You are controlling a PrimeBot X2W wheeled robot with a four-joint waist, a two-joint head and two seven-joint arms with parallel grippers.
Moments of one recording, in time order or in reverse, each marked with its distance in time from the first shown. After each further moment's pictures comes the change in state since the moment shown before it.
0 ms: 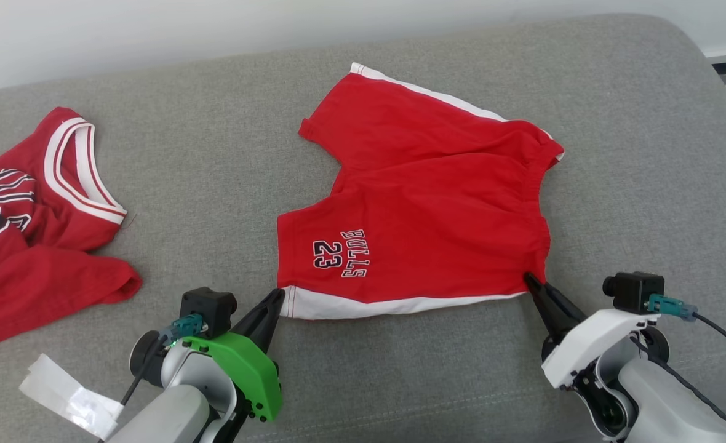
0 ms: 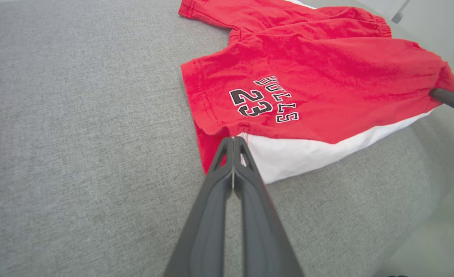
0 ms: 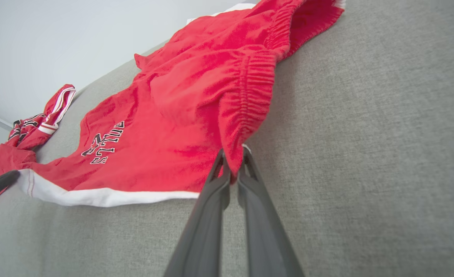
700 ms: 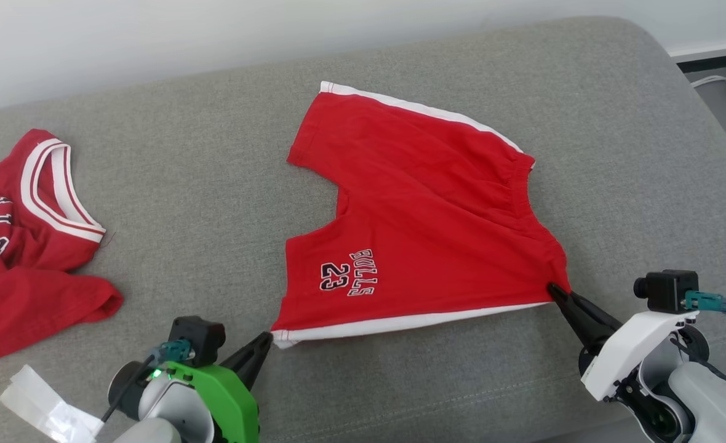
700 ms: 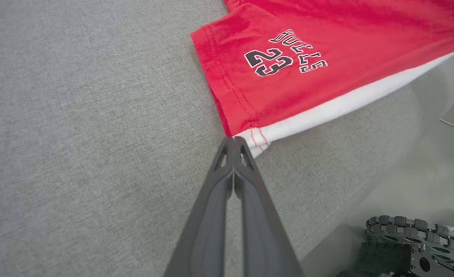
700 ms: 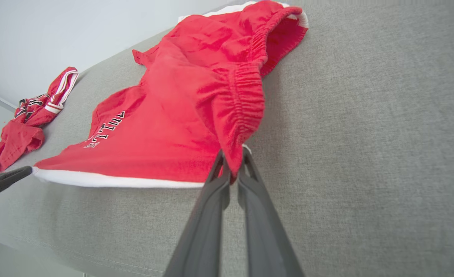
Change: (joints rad) left arm 0.080 0.132 -0.023 -0.177 -0.016 0.014 0.144; right arm 0.113 -0.184 -0.008 -0.261 0.037 -0.022 0.158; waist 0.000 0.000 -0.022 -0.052
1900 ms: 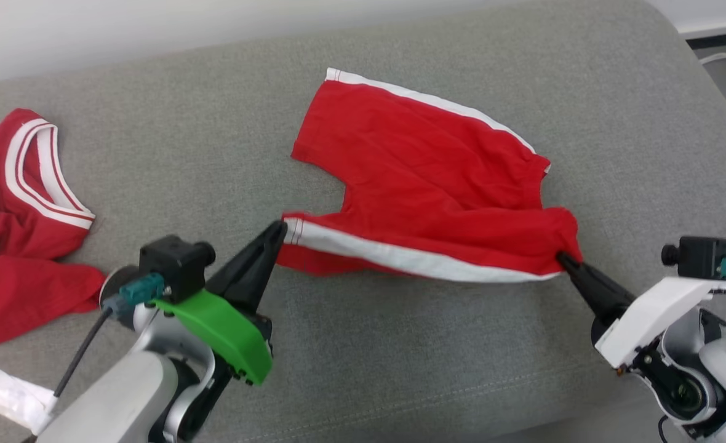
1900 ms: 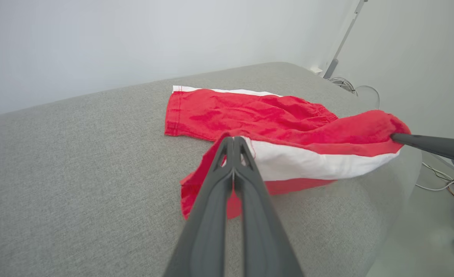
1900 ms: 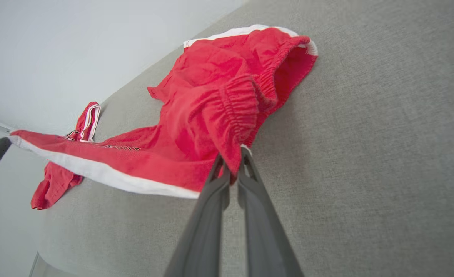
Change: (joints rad) left arm -0.080 0.016 0.114 -0.270 0.043 0.025 -0.038; right arm 0.065 -0.057 -0.103 -0.313 0.191 -0.140 0.167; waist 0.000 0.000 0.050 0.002
